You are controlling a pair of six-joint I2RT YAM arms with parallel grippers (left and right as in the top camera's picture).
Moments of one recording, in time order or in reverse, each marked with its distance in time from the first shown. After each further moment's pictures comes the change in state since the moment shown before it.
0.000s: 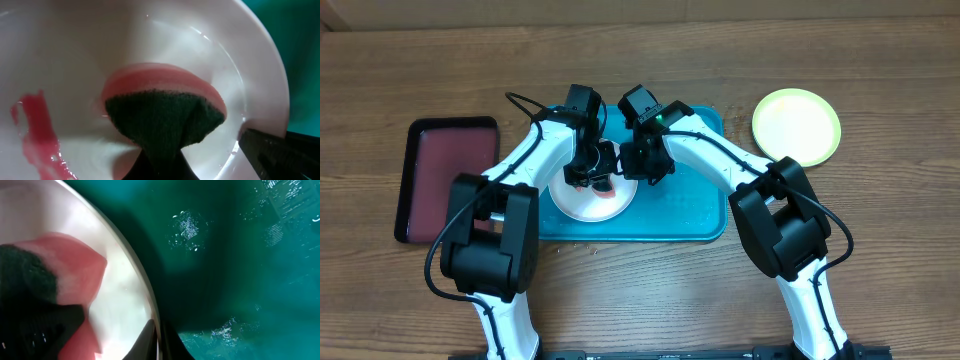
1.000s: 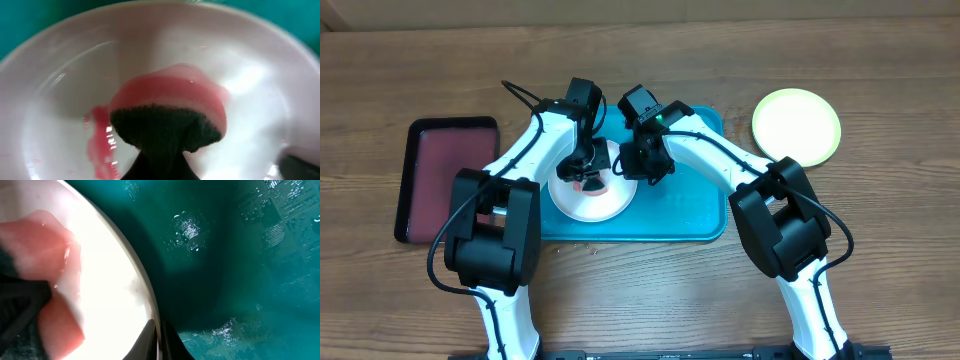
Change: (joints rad) left arm 0.006 0.035 0.081 -0.103 -0.167 -0.008; right arm 0.000 0.000 0.000 0.001 0.000 -0.003
